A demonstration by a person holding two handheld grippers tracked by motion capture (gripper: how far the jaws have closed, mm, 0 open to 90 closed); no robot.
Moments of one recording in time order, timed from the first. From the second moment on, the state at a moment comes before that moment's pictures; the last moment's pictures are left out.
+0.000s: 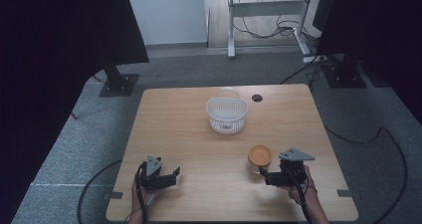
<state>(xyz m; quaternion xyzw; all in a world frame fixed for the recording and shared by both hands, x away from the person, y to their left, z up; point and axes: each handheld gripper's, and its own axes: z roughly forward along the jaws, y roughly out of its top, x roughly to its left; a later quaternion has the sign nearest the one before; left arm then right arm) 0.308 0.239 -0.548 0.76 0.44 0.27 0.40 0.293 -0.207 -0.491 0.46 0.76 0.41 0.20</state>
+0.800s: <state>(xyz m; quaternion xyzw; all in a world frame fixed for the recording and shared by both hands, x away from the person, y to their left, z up) 0.309 0.240 -0.548 0.75 0.44 0.26 0.41 0.313 -0.179 -0.492 0.46 0.78 0.37 0.21</state>
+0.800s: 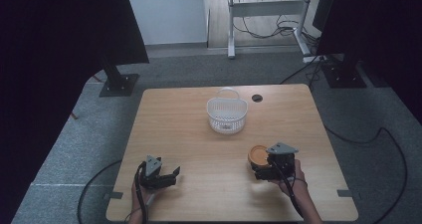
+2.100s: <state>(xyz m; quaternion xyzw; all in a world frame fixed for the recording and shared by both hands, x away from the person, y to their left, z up) 0.310 0.240 -0.548 0.76 0.44 0.25 0.41 0.335 -0.164 -0.520 0.47 0.78 0.36 0.22</state>
